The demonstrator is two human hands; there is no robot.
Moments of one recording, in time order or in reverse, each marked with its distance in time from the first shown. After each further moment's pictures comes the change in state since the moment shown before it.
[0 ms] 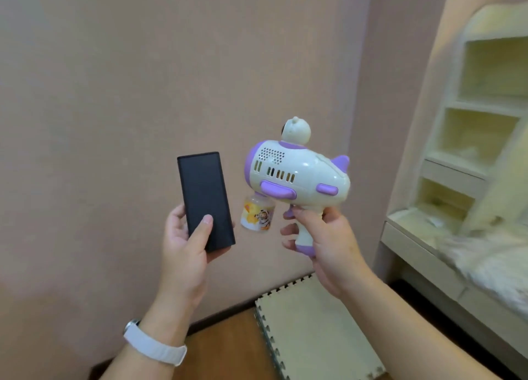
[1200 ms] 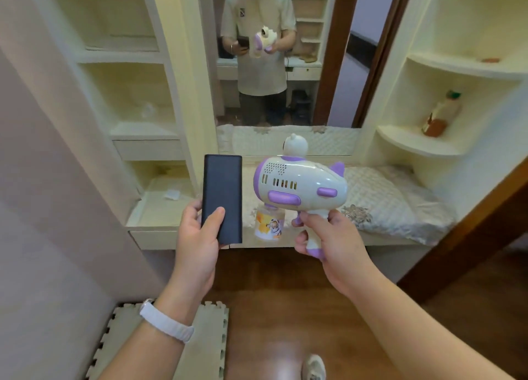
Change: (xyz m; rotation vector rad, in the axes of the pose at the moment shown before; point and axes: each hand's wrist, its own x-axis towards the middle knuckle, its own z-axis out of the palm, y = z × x) left_hand -0.038 -0.275 0.457 -0.046 -1.087 -0.600; right_hand -0.019 -0.063 -0.374 -0.027 1.223 -0.157
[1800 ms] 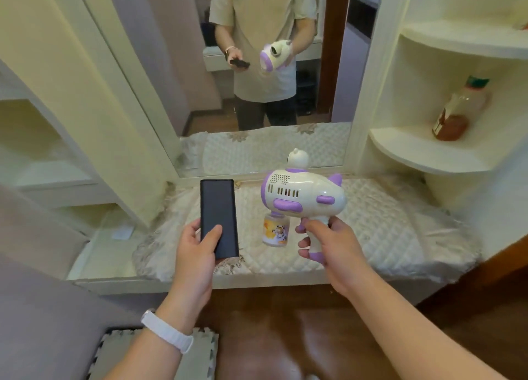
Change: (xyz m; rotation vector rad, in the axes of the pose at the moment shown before) left_hand 0.143 -0.096 0.204 0.172 0.076 -0.153; right_hand 0.236 -0.043 -0.168 0.002 0.045 0.122
